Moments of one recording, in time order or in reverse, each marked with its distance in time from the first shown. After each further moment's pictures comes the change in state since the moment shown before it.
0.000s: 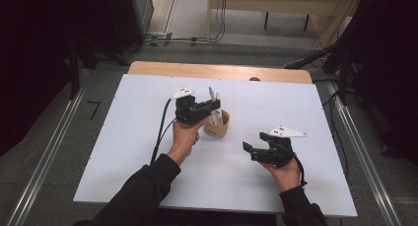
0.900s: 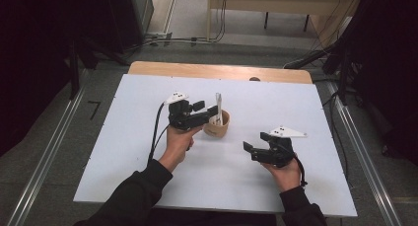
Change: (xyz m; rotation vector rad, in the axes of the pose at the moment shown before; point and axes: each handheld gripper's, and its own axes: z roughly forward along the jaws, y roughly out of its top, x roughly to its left) left arm -0.007 -0.005 -0.027 -0.001 0.059 -0.019; right arm 0.000 0.000 -0.001 -0.002 -0.008 0.002
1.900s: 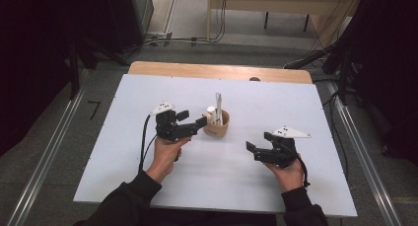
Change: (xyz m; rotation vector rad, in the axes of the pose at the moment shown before) left arm 0.014 -0.022 -0.033 0.017 0.038 -0.030; right arm -0.005 -0.001 -0.005 -0.007 -0.021 0.011
